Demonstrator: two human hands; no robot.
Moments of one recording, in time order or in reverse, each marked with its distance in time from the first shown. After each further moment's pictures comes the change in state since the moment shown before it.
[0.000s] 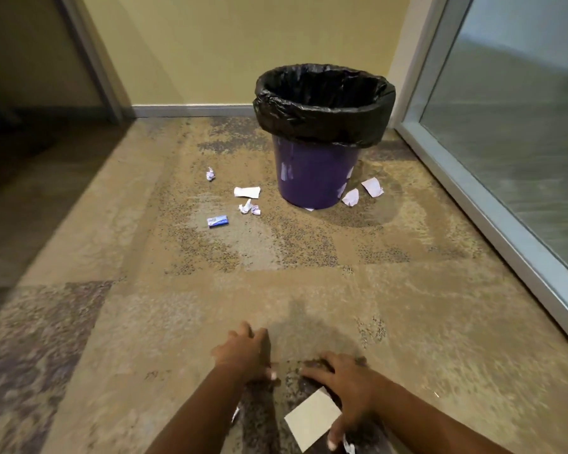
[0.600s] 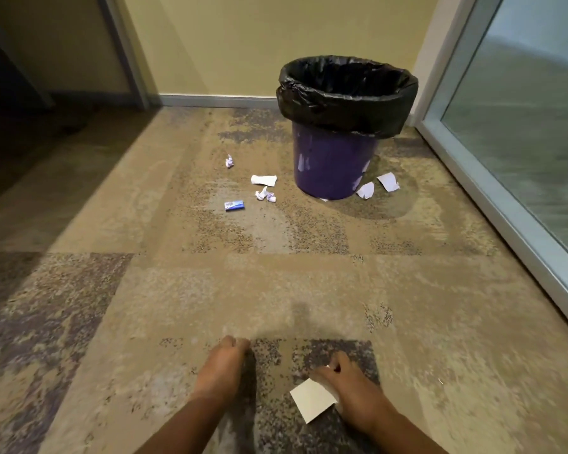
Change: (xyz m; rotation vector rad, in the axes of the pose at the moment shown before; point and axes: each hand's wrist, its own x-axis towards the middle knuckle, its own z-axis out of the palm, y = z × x) left_hand -0.055 -0.027 0.058 -0.321 0.327 -0.049; right_hand 0.001 -0.026 0.054 0.119 0.268 0.169
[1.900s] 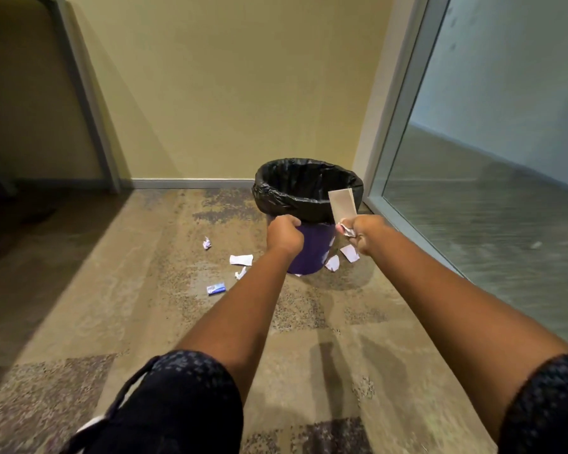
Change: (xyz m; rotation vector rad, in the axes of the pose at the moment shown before) left_hand 0.080 0.199 -0.264 -0.785 0.292 0.255; right_hand 0.026 -0.062 -0.347 1.502 0.937 0.267
